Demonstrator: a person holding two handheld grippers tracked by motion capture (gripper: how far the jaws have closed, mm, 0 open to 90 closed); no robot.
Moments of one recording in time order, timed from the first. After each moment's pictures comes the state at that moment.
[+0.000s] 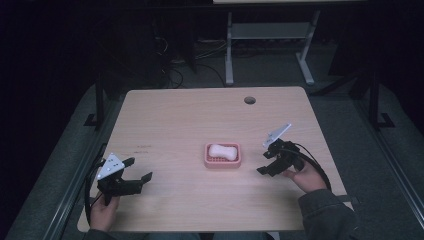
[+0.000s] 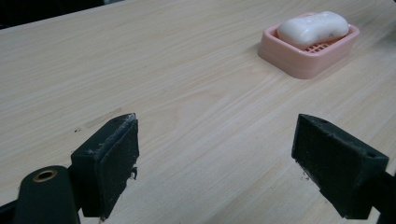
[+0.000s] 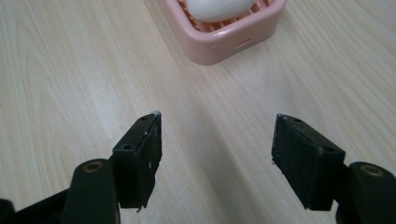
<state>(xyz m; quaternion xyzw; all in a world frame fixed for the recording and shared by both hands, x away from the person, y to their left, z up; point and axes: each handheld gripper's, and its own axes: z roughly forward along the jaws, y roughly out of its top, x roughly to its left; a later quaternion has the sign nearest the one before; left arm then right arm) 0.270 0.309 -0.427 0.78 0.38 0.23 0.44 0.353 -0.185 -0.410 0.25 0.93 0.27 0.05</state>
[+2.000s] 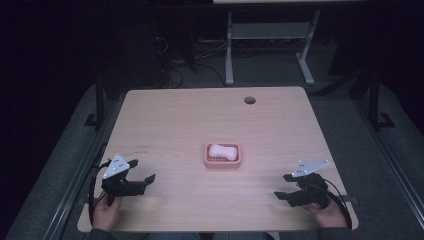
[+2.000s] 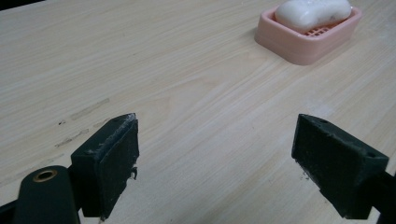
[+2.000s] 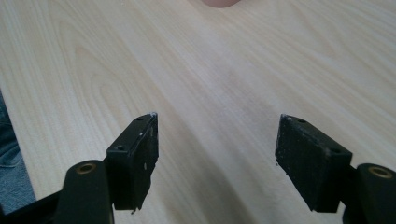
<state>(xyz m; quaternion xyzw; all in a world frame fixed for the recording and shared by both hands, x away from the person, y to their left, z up) 0.273 0.302 -0.435 0.79 0.38 0.21 0.43 0.264 -0.240 -0.442 0.32 0.88 0.35 0.08</state>
